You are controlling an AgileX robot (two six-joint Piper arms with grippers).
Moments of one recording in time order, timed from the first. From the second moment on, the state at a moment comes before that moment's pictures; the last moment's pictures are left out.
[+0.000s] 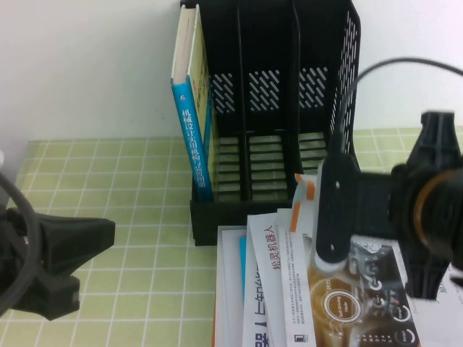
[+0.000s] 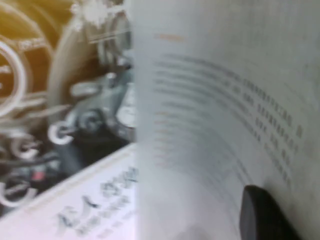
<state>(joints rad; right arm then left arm) 1.03 1.38 -1.14 -0.79 1.17 -0.17 -0.14 0.79 -0.78 -0.78 0.86 0.57</state>
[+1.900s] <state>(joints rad) 1.04 1.00 -1.17 0.12 0.96 -0.37 -0.14 0.50 -0.68 -0.69 0.89 0.52</state>
